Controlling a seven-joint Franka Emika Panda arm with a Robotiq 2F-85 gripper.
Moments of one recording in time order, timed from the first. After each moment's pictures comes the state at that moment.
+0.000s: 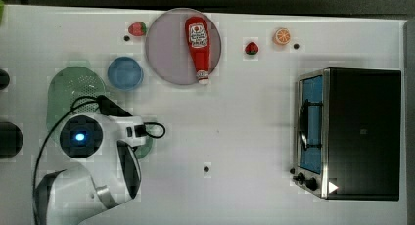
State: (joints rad) arm 0.08 0.14 0.40 -2.34 0.10 0.90 0.24
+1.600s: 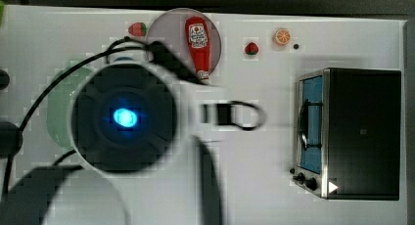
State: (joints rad) arm 0.05 -0.19 0.07 -1.85 0.03 0.15 0.10
